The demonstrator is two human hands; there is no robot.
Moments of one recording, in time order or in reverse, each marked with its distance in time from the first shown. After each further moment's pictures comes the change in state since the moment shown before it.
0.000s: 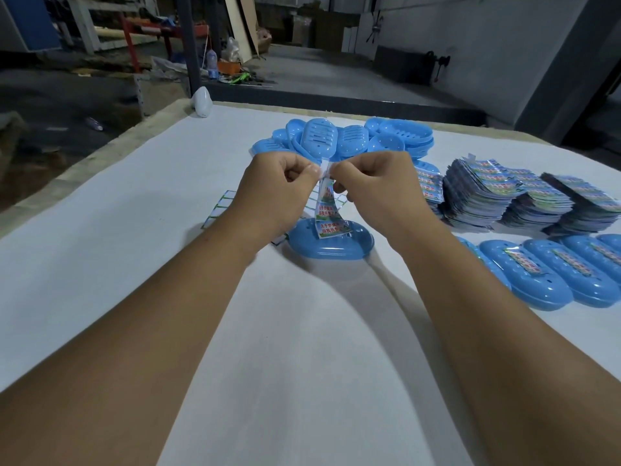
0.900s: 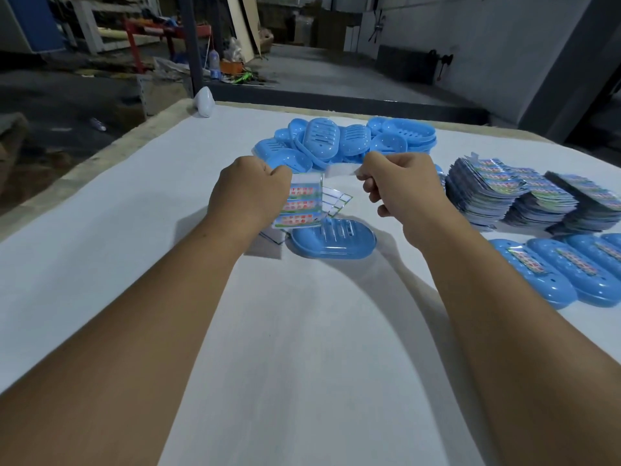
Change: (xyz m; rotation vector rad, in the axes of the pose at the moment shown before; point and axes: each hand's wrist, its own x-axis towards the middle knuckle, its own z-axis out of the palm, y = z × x) left_hand 0.006 -0.010 -0.016 0.305 0.076 -0.250; right_hand 0.011 0.007 -0.017 0.123 0.021 0.247
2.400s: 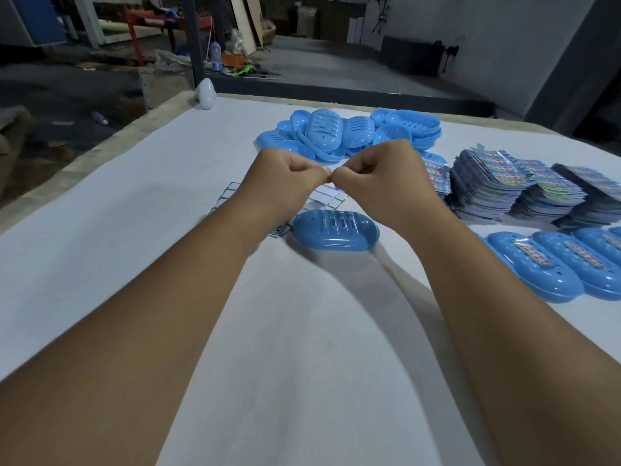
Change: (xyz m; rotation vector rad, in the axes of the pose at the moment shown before) left_hand -0.015 0.015 0.006 -0.342 -0.243 0.061; right_hand -0.014 -0.002 0.014 -0.356 -0.041 -0.316
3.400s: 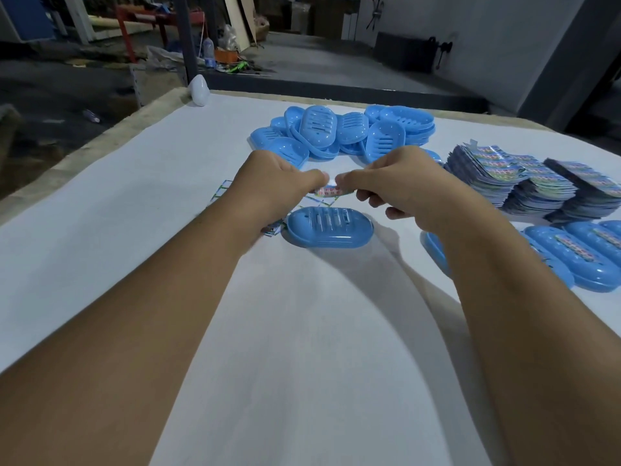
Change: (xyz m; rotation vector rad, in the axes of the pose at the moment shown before) left_hand 0.001 -0.001 0.001 0.002 -0.017 -0.210; right_hand 0.009 0.014 -0.026 0.047 -0.241 0.324
